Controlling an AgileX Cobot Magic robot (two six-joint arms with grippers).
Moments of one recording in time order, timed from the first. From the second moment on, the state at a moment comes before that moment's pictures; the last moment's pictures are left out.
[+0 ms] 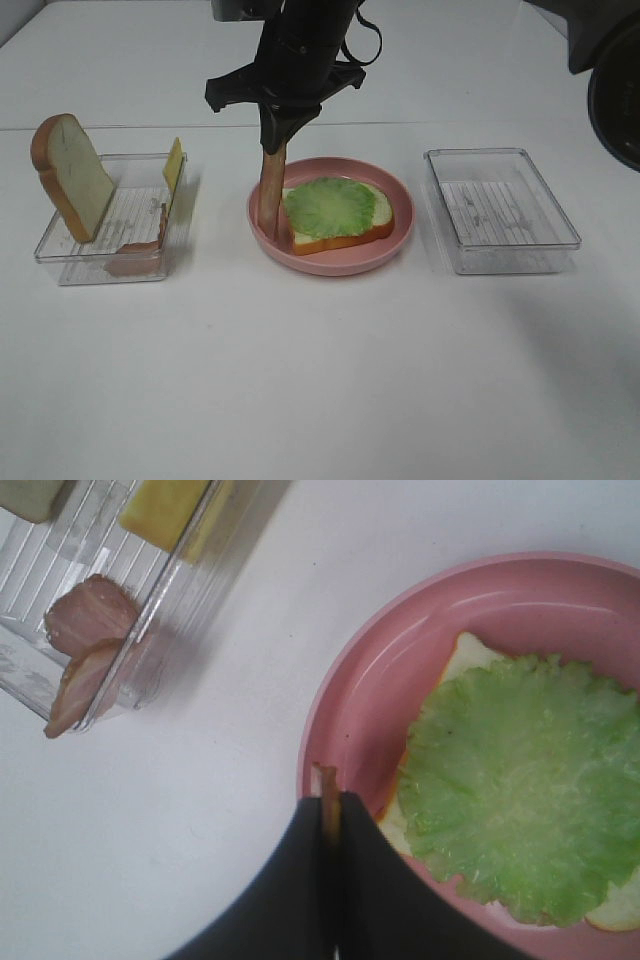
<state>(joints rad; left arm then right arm) 0.02 0.00 -0.52 -0.02 1.08 -0.03 0.59 2.35 -2.25 0.20 1.19 -0.04</state>
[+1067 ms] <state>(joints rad) 0.02 0.00 -0.52 -0.02 1.08 -0.03 0.59 2.40 -2.25 0.19 1.09 -0.04</state>
